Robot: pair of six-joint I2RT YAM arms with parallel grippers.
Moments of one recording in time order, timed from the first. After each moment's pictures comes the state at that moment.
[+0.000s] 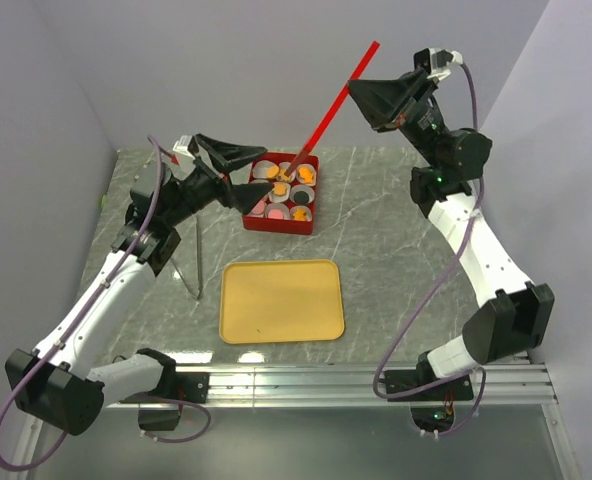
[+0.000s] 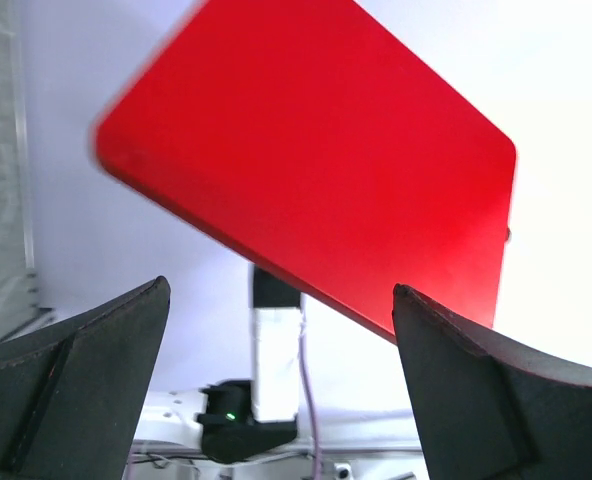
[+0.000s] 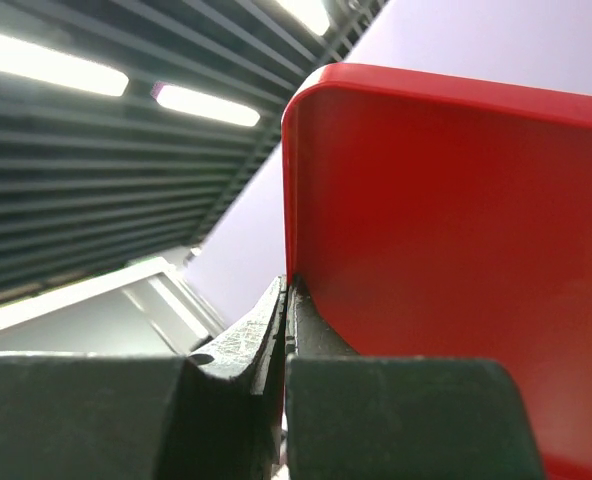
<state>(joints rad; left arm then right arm) -0.38 1.12 1.10 0.07 0.48 -1.68 0.26 1.46 1.46 0.93 -0.67 1.78</state>
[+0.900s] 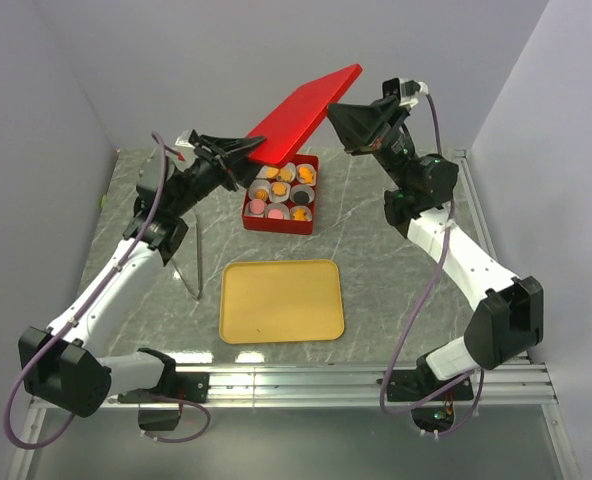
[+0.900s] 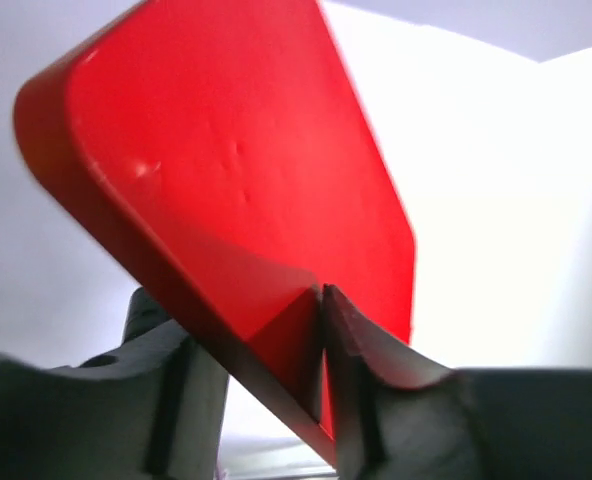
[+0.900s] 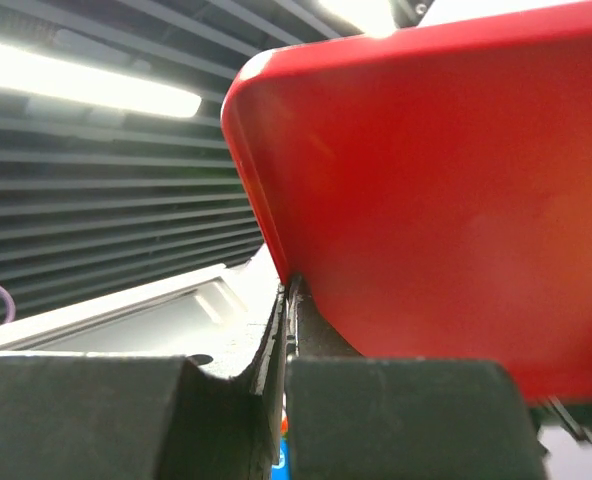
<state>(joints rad) -0.38 1.22 1.11 0.31 0.45 -1.92 0.42 1.48 1.30 1.14 -0.50 1.86</state>
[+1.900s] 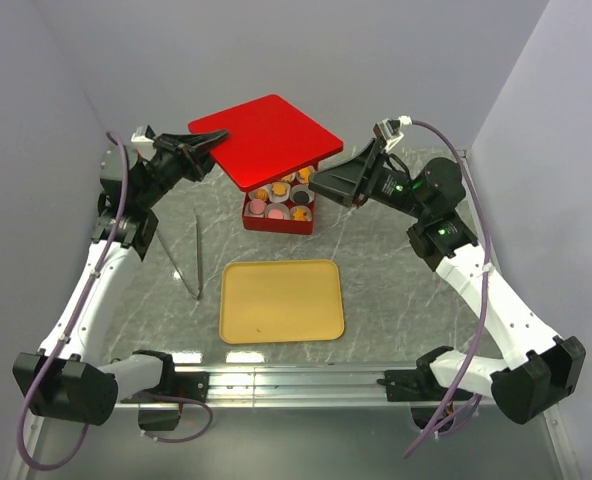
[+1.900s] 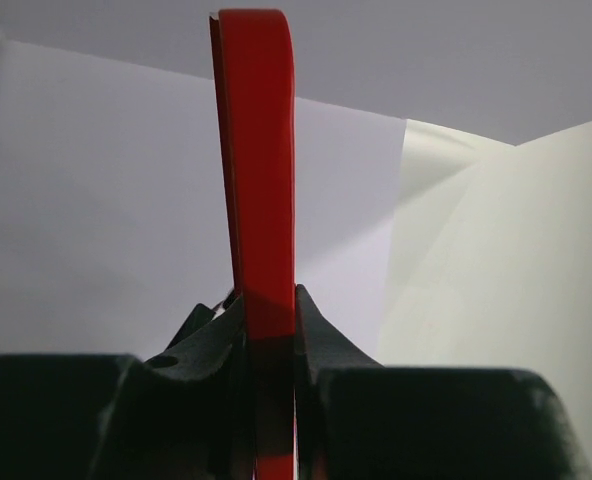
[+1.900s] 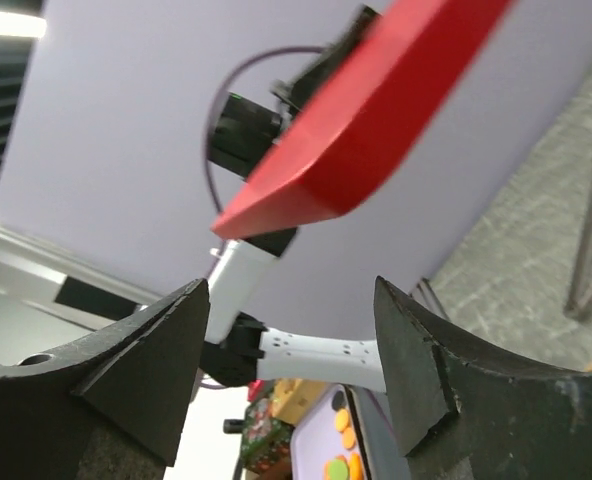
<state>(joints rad) -0.16 1.16 1.16 0.11 0.47 -1.88 0.44 1.17 1.15 0.28 -0.73 1.26</state>
